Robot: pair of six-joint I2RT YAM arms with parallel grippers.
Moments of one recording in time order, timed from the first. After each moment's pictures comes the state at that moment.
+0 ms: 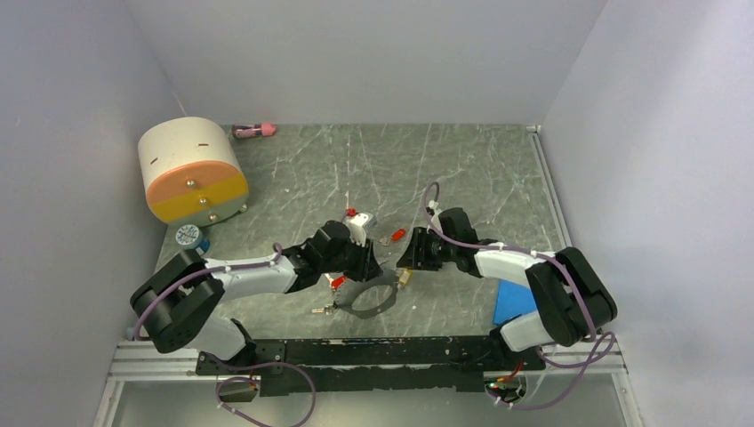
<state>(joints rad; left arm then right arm) -0.85 1.43 0.61 0.23 0.23 -0.50 0.46 1.42 0.51 0.11 -0.47 0.61</state>
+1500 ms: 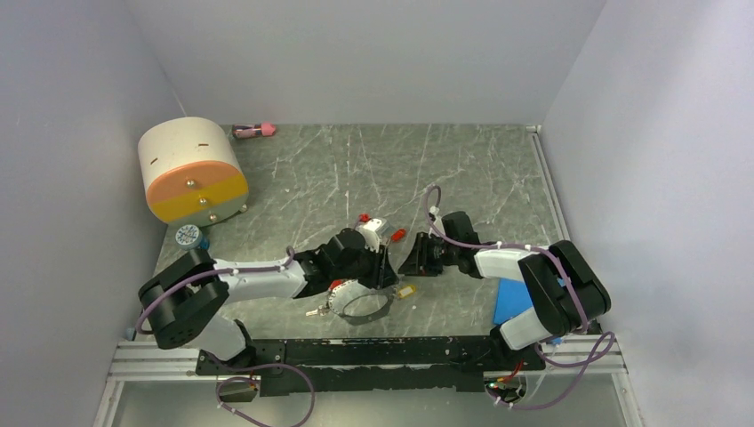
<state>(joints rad) -0.99 1.46 0.66 0.28 0.18 -0.62 0.43 1.49 0.48 0.16 -0.58 0.62</state>
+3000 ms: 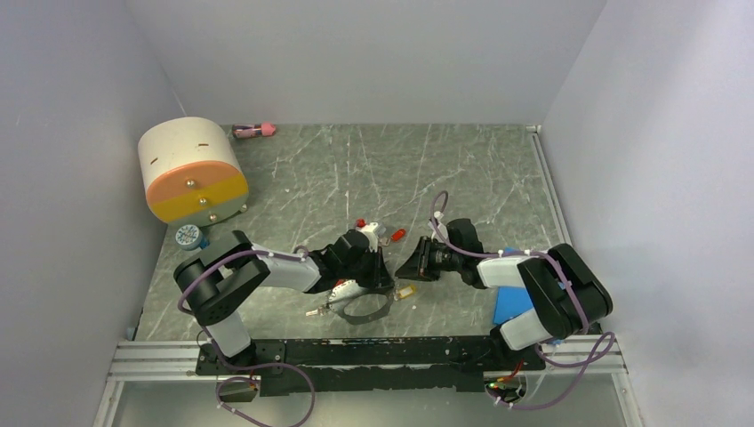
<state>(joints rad) -0.93 1.69 0.66 0.38 0.21 -0.77 0.42 1.48 0.36 0.39 -0.69 0.83</state>
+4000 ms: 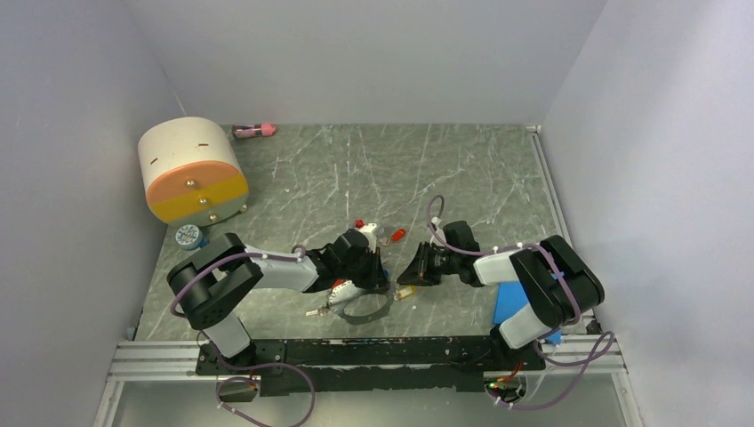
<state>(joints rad) -0.93 1.65 0.66 0.28 0.19 -0.76 0.43 1.53 0.38 0.32 -0.67 0.79</state>
